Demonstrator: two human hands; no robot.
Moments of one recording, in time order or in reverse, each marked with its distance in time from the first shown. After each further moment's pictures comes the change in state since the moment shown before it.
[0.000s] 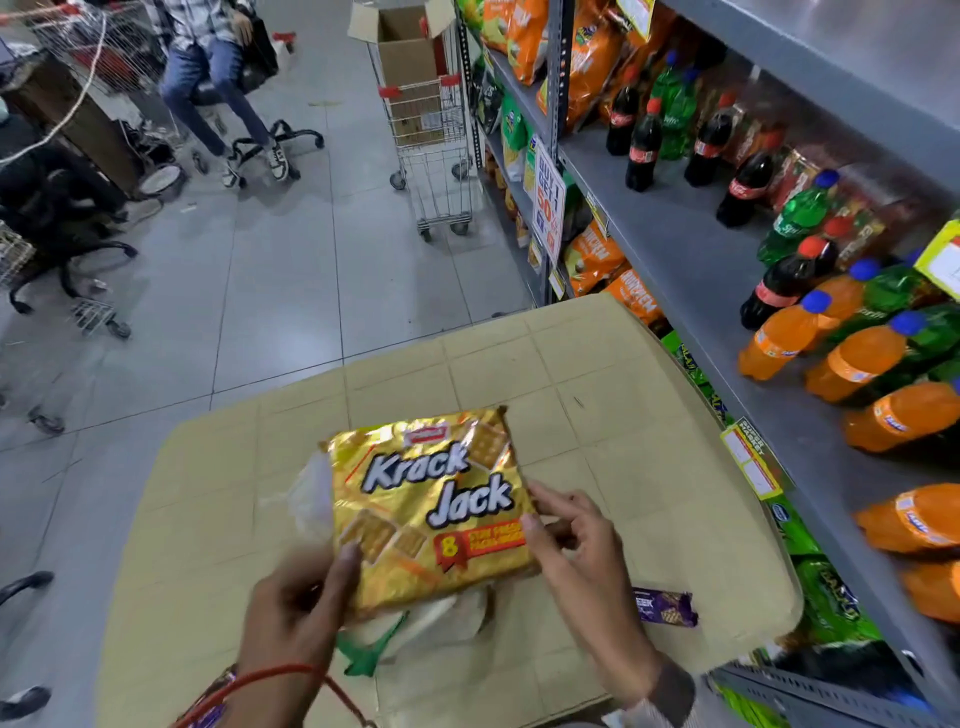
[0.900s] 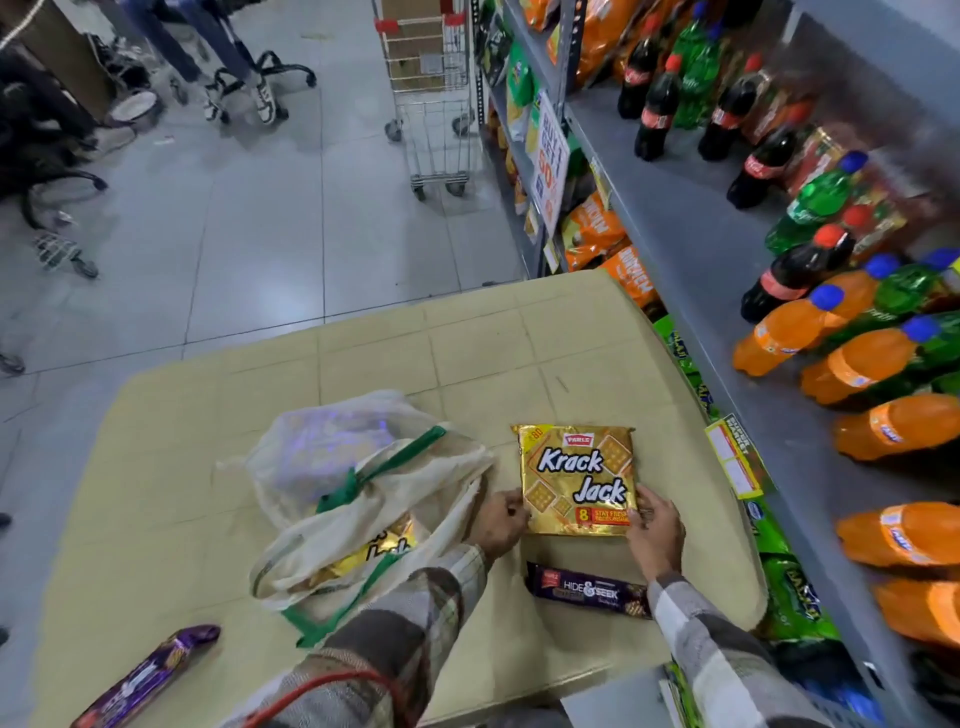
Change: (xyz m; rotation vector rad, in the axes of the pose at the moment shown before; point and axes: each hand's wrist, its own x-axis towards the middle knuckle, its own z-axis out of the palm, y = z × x) left_hand 0.060 -0.104 0.259 0.142 -0.609 -0.309; right_hand 0.119 0.219 -0.122 -0.513 0.375 0.347
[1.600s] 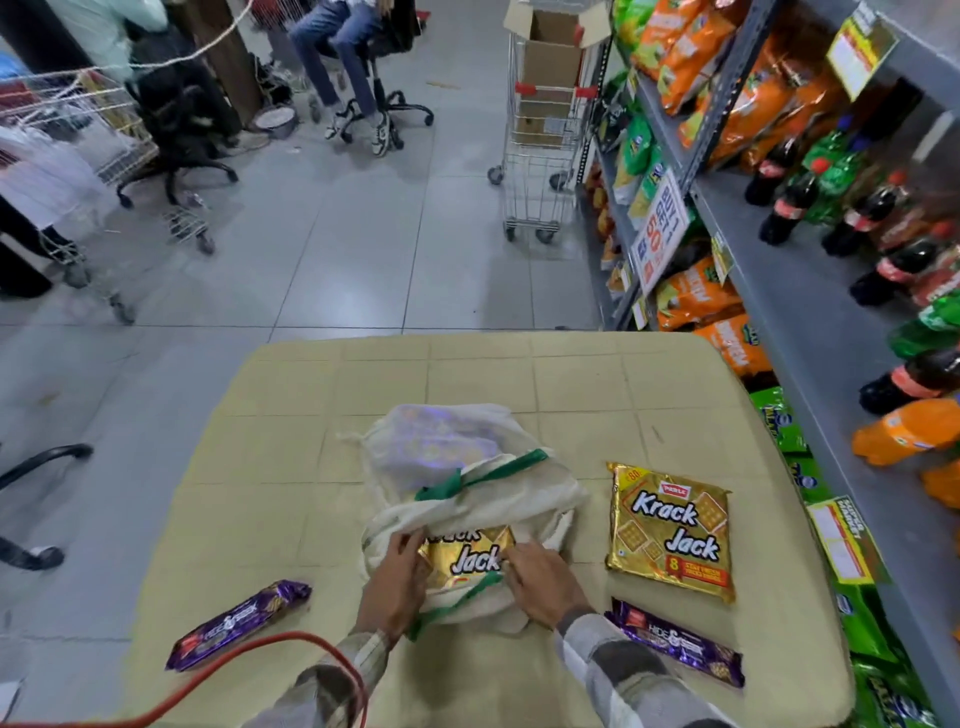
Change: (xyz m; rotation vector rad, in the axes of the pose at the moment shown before) left_hand -0.126 -0.167 -0.172 0.453 0.424 0.019; right_hand -0.151 -0.097 0.156 -0.819 -0.665 -0.942
